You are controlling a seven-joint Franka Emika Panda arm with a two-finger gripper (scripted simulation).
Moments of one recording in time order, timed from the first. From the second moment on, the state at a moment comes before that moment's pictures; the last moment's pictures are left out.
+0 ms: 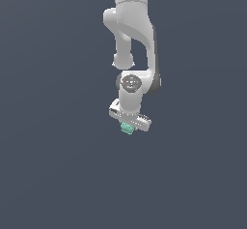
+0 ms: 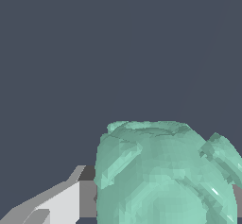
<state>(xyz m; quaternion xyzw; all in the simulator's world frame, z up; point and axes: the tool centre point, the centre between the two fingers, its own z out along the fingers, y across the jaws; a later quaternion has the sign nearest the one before) -0.017 0.027 0.040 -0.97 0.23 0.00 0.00</state>
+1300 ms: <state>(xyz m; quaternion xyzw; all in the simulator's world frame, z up) -0.048 0.153 0.121 -0.97 0.23 0.00 0.00</state>
